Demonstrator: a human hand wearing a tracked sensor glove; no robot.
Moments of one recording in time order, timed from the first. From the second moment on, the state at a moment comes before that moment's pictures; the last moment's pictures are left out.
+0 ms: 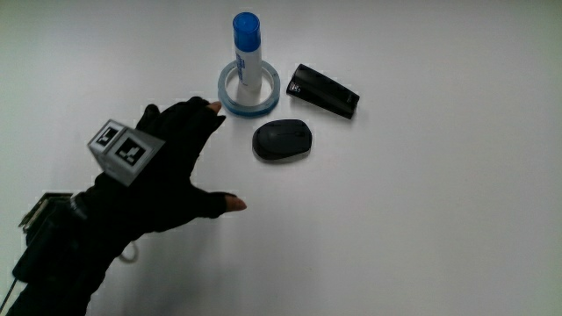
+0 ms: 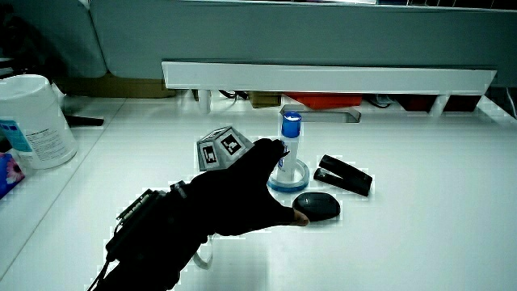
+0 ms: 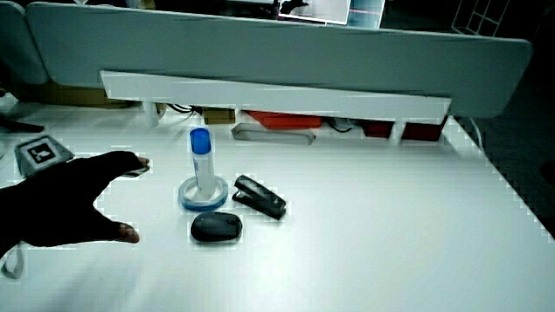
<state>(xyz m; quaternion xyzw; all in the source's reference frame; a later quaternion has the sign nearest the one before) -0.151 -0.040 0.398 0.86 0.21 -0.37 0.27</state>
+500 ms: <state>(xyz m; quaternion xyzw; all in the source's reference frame) -0.110 -0.069 0.434 0.88 0.20 -0.26 0.33</state>
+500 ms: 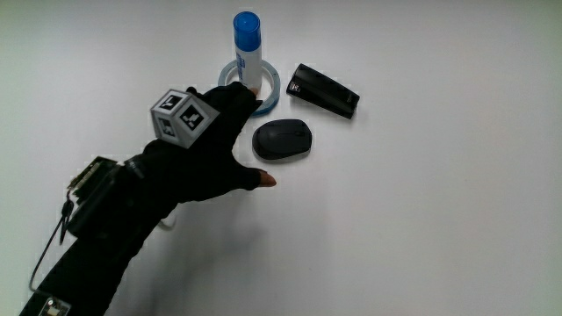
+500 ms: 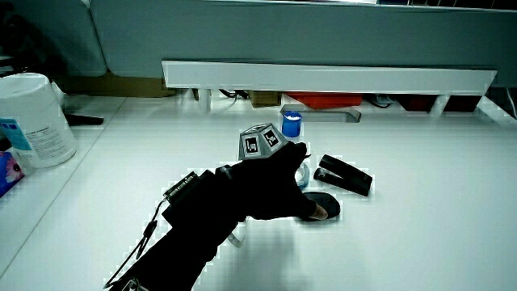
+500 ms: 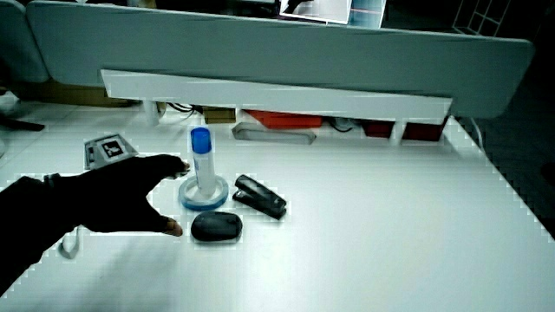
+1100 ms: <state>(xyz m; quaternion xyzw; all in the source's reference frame) -0.068 -0.092 0.476 0.89 0.18 -0.18 0.38</state>
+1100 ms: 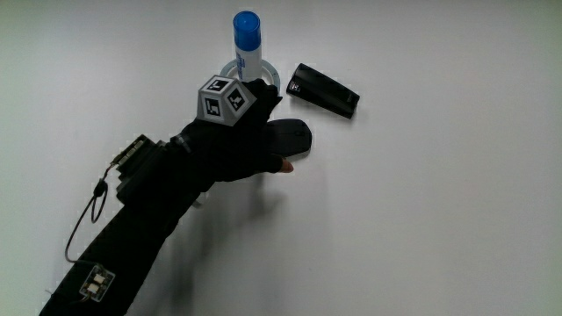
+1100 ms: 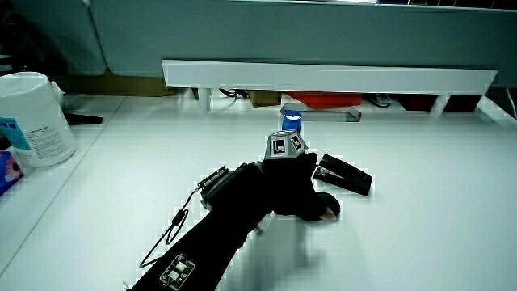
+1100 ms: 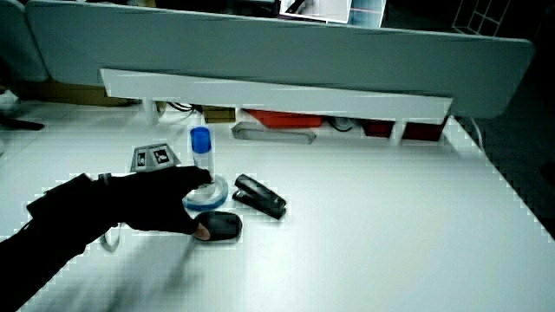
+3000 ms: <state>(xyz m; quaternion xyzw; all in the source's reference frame) -0.044 -0.087 0.470 0.91 0.21 -0.10 0.35</state>
